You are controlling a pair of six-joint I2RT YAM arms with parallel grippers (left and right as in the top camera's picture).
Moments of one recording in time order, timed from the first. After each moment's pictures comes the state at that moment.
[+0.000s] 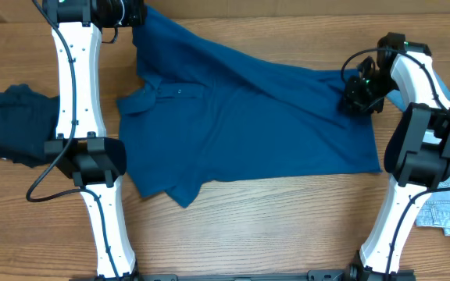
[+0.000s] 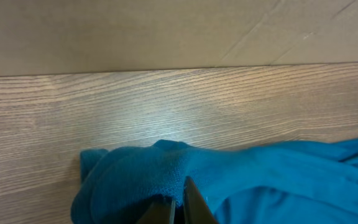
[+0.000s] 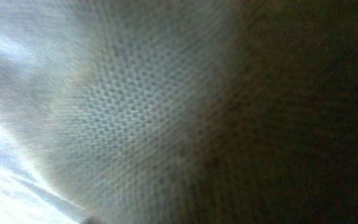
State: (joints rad) left arm 0.03 2.44 2.78 -1.19 0.38 -0.05; right arm -0.19 2.37 1.94 -1.18 -0.30 0.13
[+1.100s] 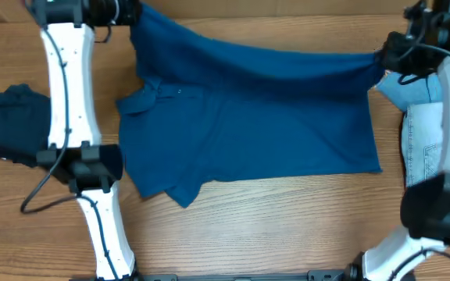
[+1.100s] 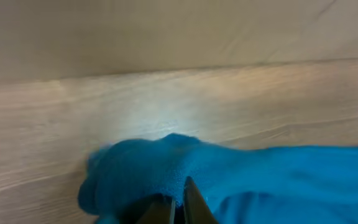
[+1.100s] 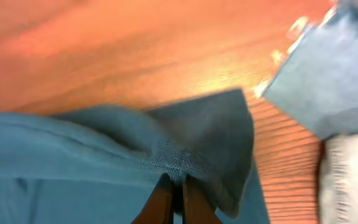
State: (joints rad) left arm 0.05 2.37 2.78 -1.24 0.38 -0.02; right arm -0.22 1.89 1.98 -1.15 -0.22 0.10
